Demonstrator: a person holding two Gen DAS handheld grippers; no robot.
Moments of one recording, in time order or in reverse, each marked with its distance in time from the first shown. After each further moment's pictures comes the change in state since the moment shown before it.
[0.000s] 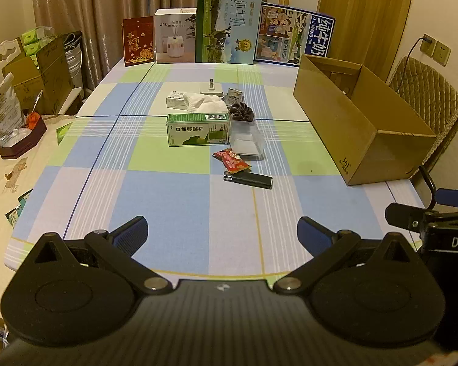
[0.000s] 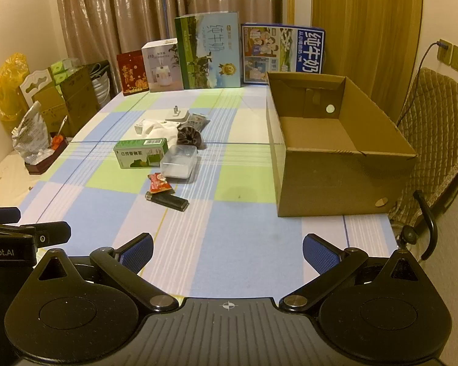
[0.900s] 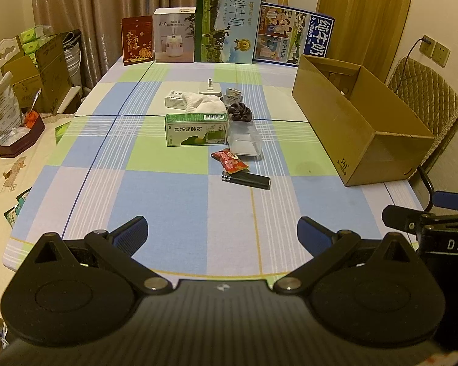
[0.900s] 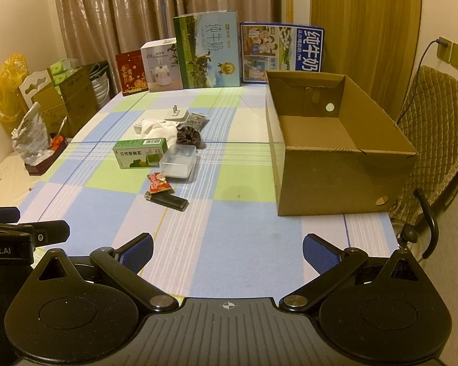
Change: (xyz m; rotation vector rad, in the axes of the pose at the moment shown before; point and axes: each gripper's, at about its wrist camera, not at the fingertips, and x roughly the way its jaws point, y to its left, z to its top) left arm 0.001 0.000 0.002 -0.003 0.000 -0.002; right arm 0.001 -0.001 -0.001 0.000 0.004 0.006
